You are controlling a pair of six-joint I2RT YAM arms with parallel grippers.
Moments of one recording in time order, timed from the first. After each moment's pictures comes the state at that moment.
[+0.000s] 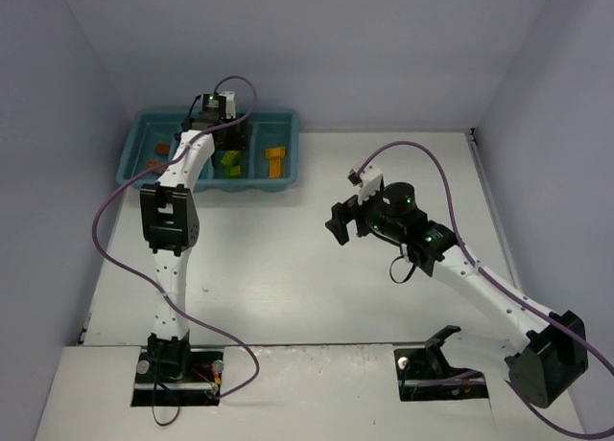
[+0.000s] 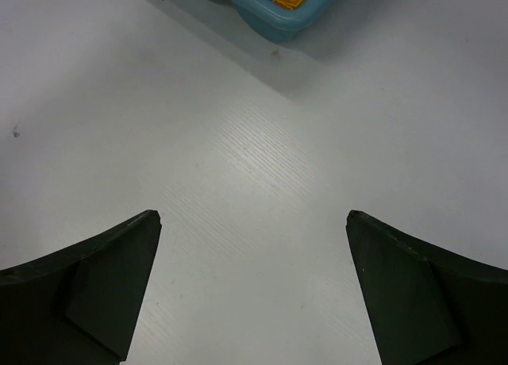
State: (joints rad) left arm -0.14 2.34 2.21 -0.64 0.03 -0.11; right arm 0.58 1.13 0.84 -0.13 -0.18 0.00
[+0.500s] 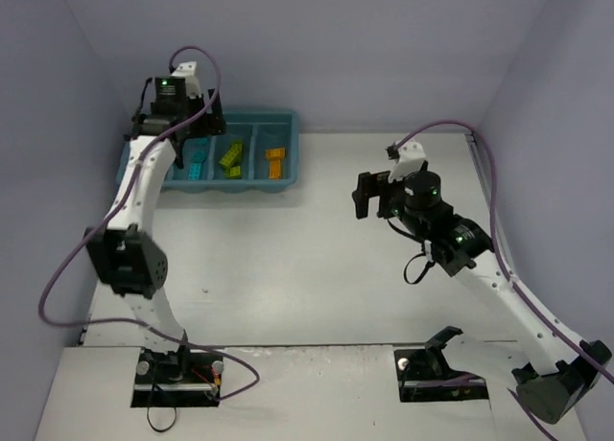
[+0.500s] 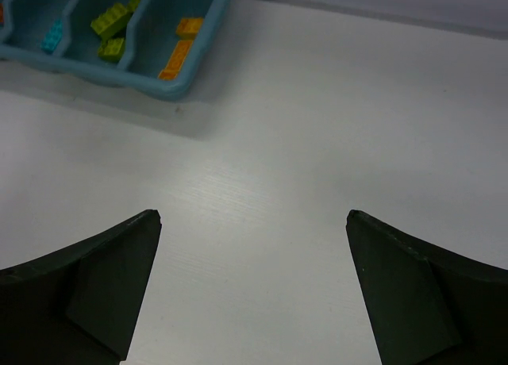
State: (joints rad) left arm -0.09 1.89 1.98 -0.67 0.07 -0.18; right arm 0.58 1.04 1.04 -0.39 0.18 0.18
